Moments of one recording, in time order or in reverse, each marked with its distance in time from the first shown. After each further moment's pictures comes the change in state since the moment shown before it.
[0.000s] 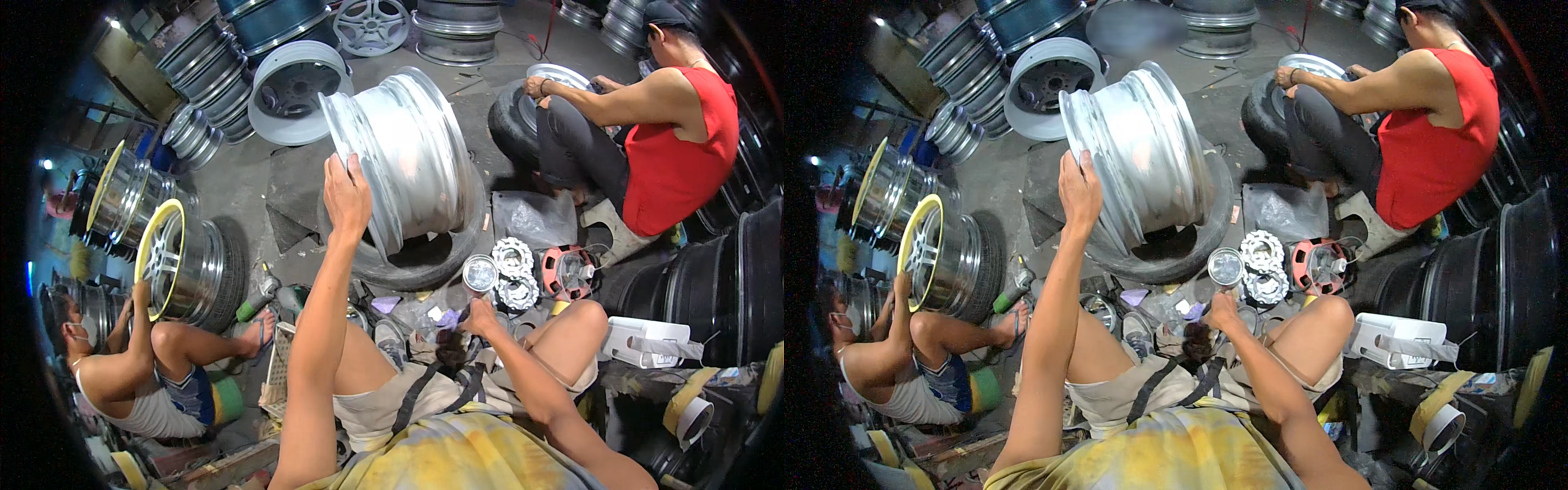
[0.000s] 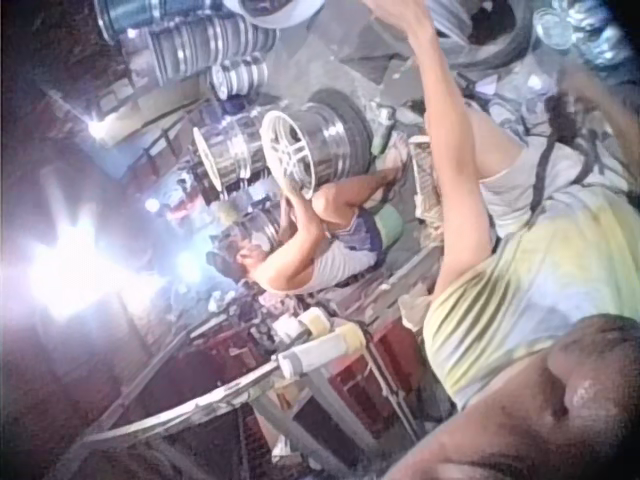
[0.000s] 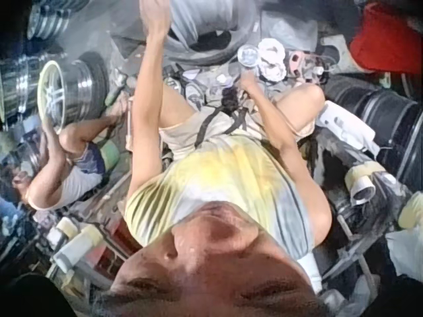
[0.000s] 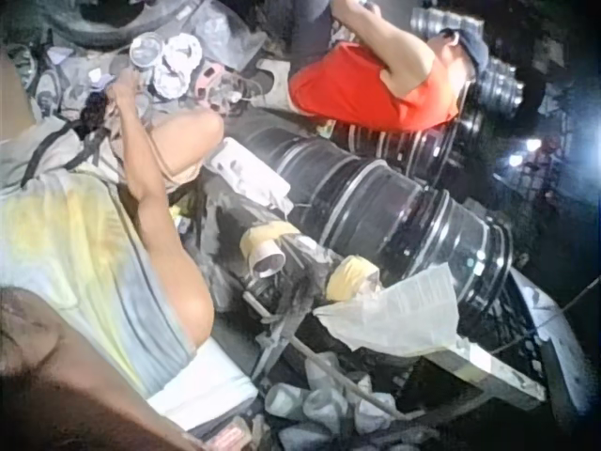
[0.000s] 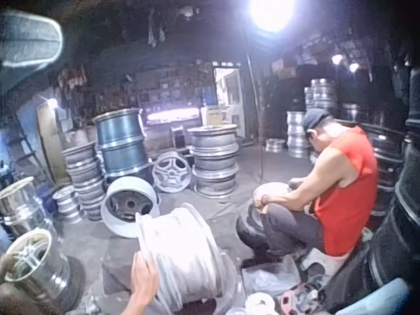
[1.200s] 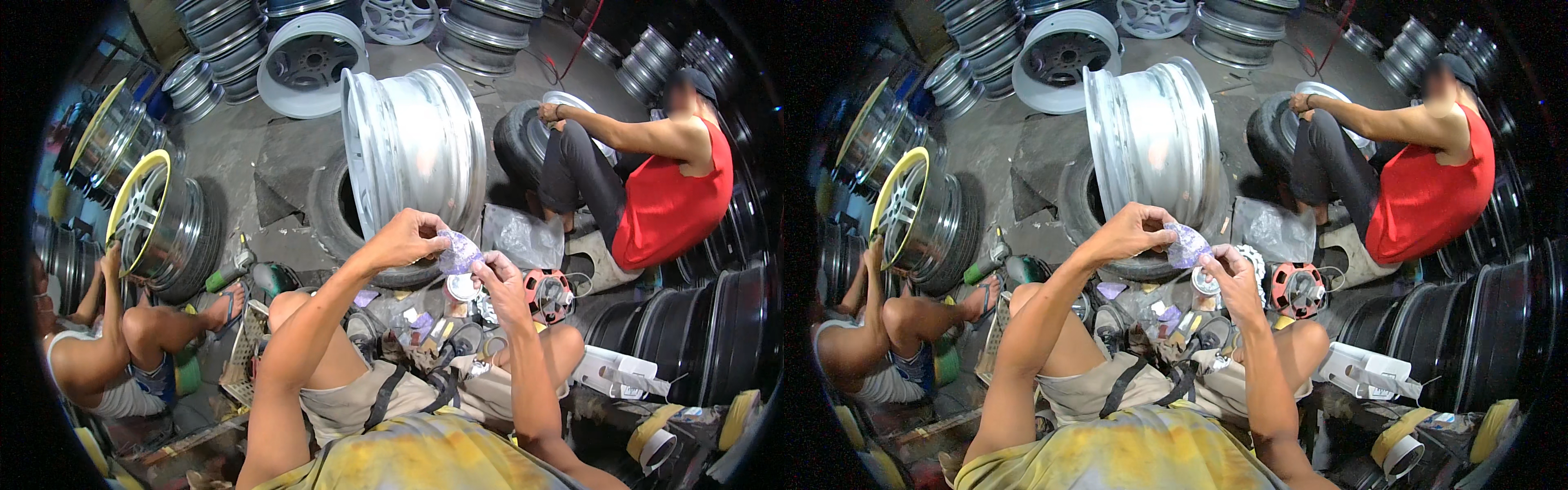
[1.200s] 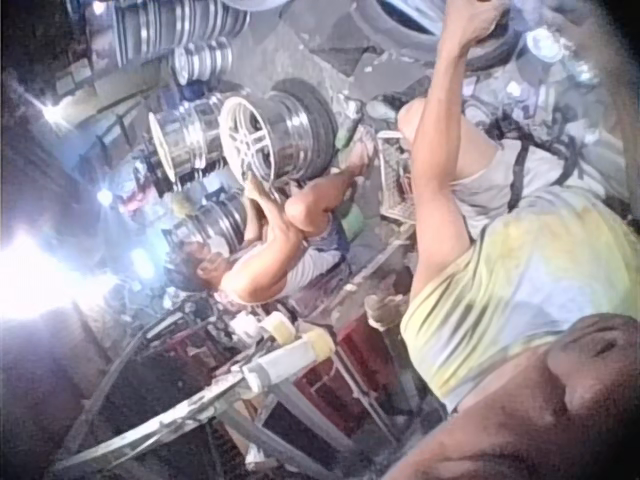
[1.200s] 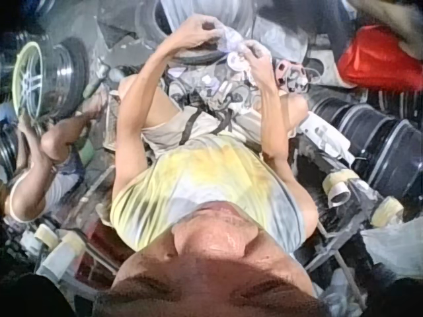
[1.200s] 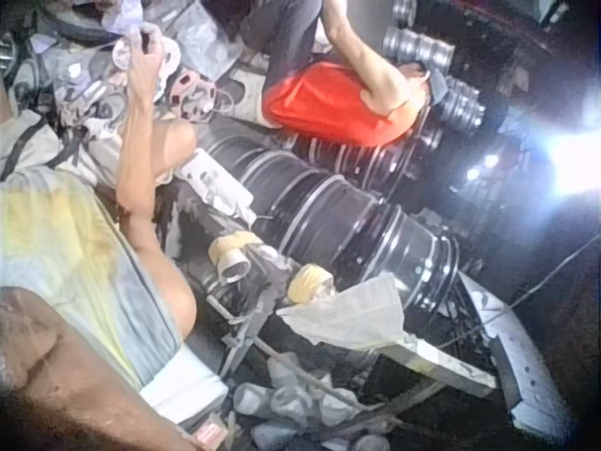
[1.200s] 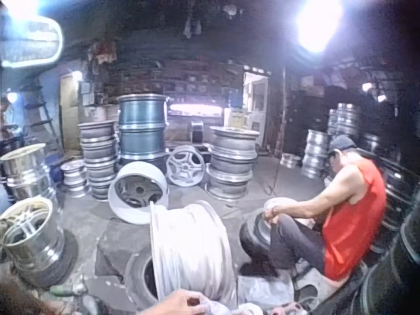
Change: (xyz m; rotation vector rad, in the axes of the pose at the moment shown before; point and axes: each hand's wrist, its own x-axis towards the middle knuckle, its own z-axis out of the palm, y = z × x) left_hand -0.058 0.034 -0.009 -0.725 -1.094 -0.275; right_hand -0.065 -0.076 -0.169 1.208 0.112 -0.455
